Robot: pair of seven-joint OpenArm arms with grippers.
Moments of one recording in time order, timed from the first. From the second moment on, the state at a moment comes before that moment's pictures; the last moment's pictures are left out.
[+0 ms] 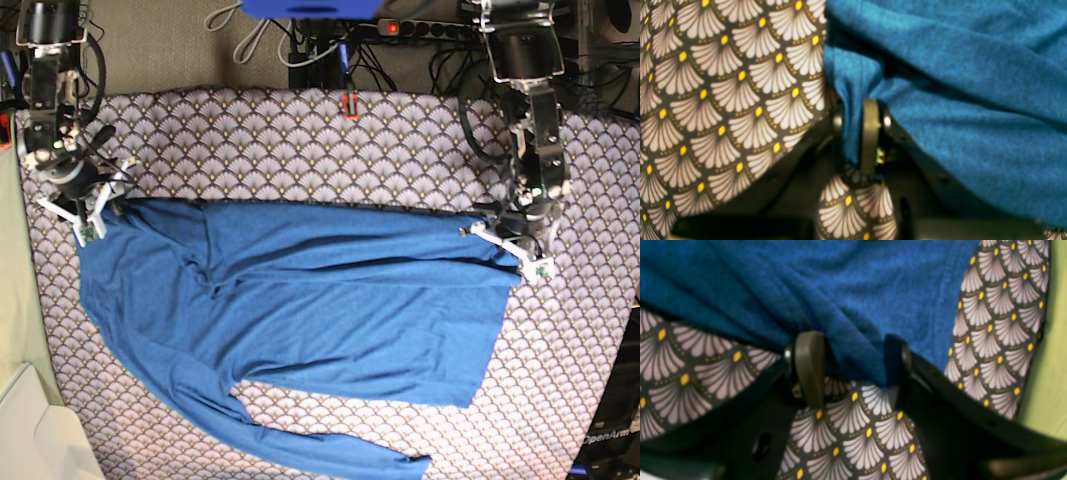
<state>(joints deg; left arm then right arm) -3.0 -8.5 -14.0 78.7 -10.1 -1.5 38.2 -8.7 22.3 11.7 82.1 0.4 26.1 -28.4</state>
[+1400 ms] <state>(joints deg) 3.3 -11.4 -14.1 88.6 -10.2 -1.5 49.6 -22.2 24.4 16.1 92.8 -0.4 34.8 -30.4</state>
